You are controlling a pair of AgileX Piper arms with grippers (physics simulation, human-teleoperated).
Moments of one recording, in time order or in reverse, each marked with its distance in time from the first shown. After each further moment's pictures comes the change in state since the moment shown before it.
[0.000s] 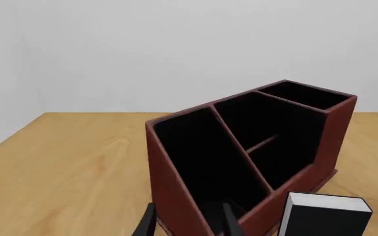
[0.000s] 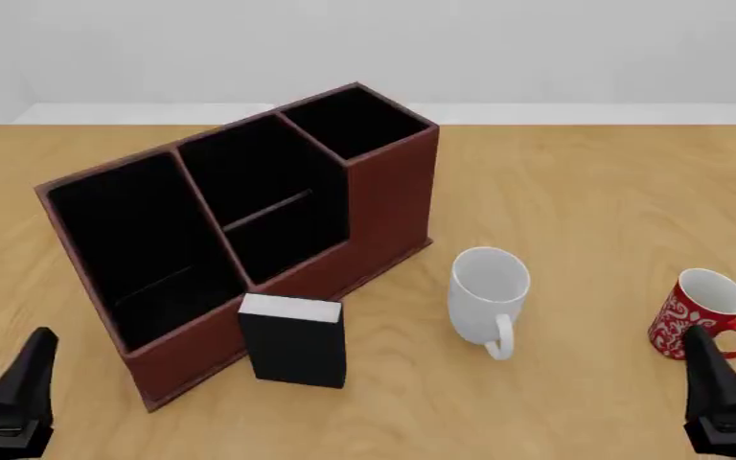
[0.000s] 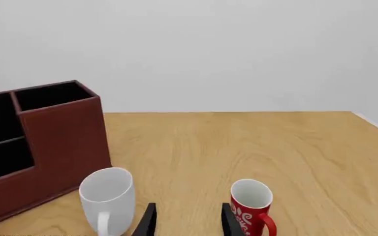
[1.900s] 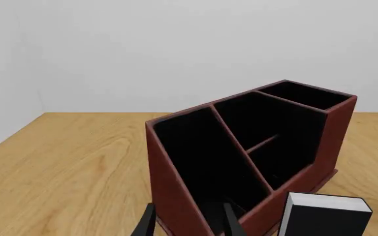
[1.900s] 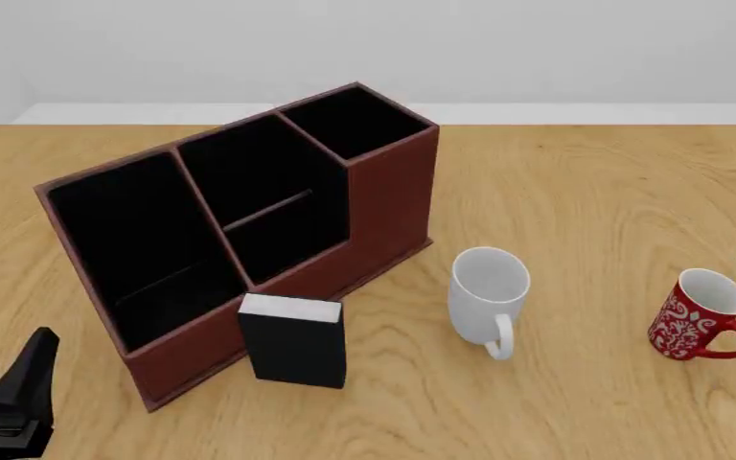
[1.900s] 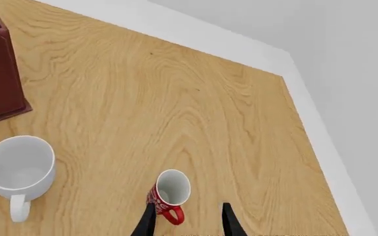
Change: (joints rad) left arm 0.000 0.000 0.000 0.000 0.000; right arm -0.230 0.620 -0.771 0.620 -0.438
